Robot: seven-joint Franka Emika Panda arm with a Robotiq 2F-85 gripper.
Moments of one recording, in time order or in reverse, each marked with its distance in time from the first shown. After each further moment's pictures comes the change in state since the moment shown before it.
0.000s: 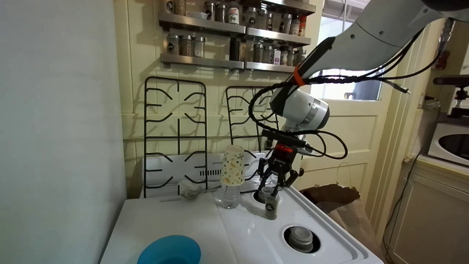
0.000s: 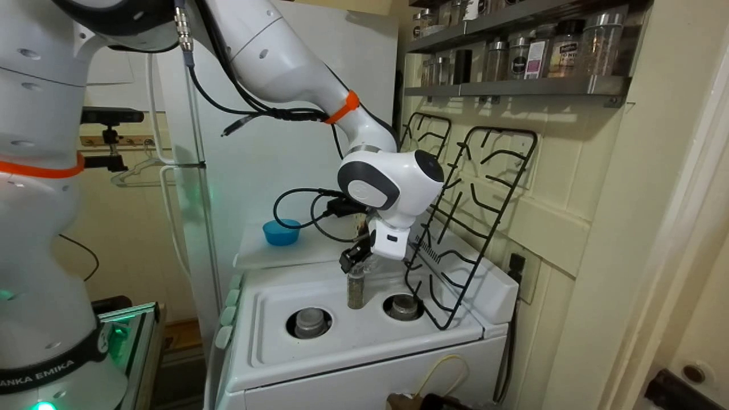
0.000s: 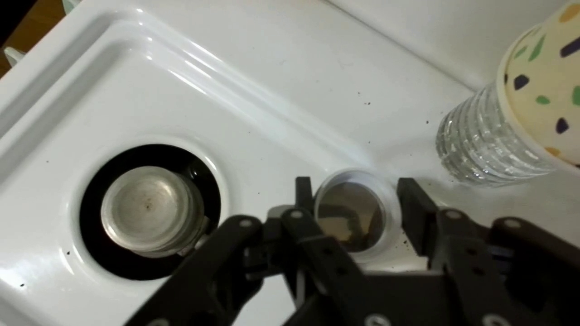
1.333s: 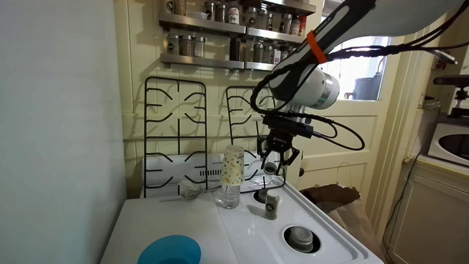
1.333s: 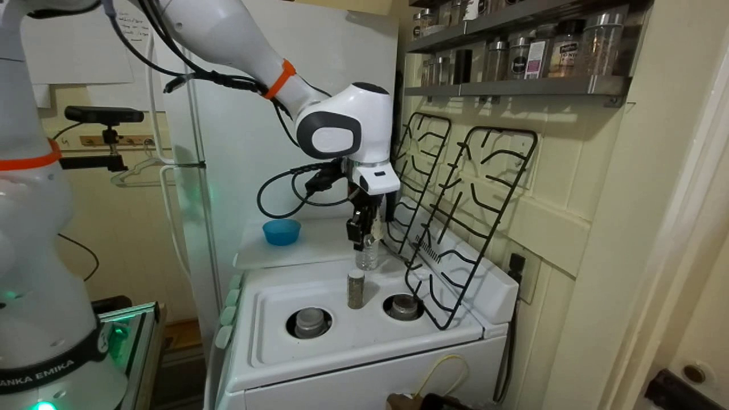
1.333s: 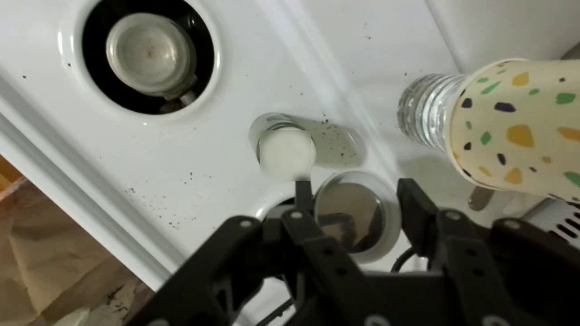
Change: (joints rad) arm 0.093 -0.298 0.043 -0.211 -0.362 0.362 -0.030
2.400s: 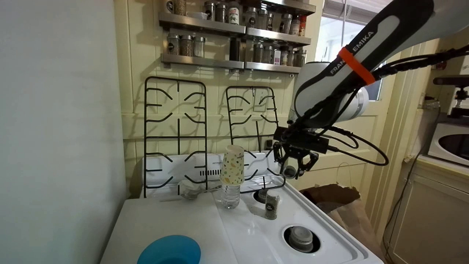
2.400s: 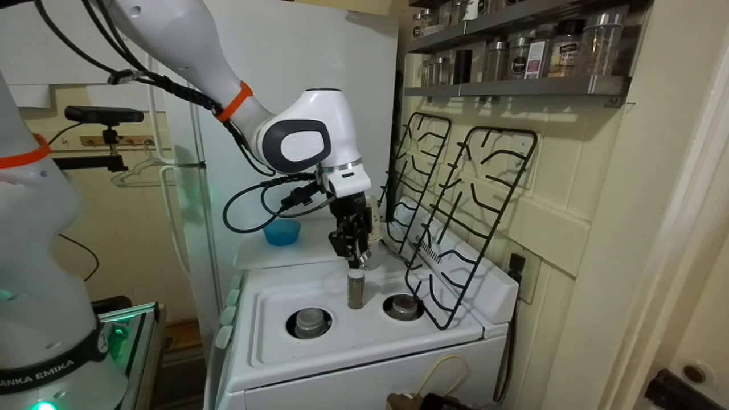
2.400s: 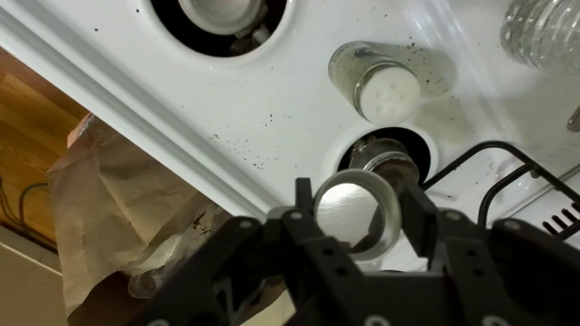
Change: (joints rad) arm -0.091 -0.129 0.062 -0.231 -0.401 0.236 0.393
